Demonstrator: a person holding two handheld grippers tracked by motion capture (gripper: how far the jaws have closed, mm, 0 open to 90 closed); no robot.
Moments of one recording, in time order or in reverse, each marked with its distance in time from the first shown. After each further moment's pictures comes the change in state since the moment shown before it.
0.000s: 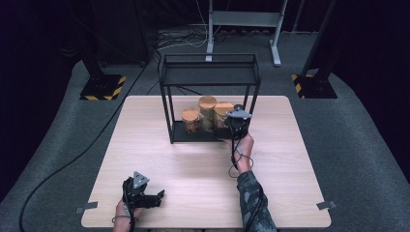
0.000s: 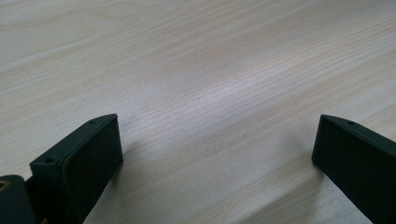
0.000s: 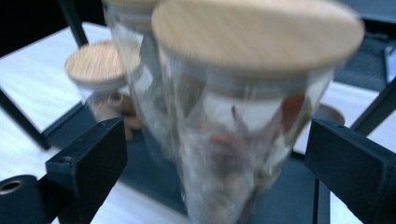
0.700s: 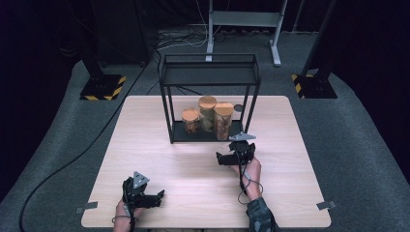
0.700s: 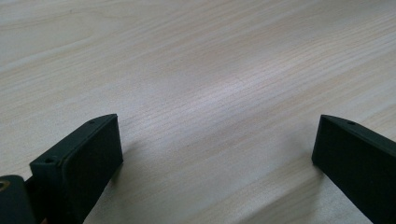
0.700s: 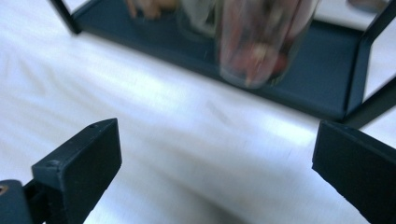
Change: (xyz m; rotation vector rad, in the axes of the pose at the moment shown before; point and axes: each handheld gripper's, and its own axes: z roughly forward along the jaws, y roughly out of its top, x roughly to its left) left arm 0.000 0.000 0.000 0.000 0.001 -0.001; right arm 0.011 -0.068 -0.039 0.217 0.067 0.004
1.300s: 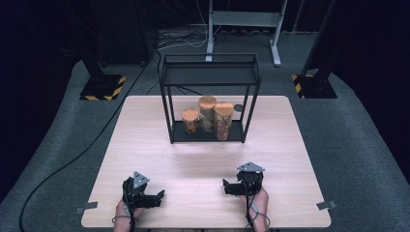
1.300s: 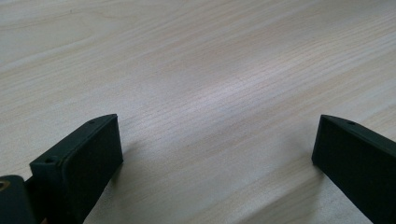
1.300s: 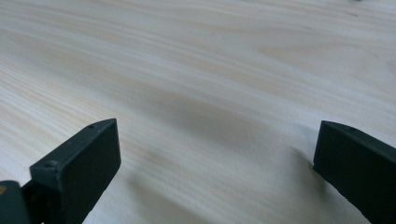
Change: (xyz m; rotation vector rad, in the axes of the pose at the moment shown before) left arm 0.000 0.000 0.000 -0.001 0.002 0.001; right arm 0.015 -0.086 -0.030 0.026 -0.024 0.054
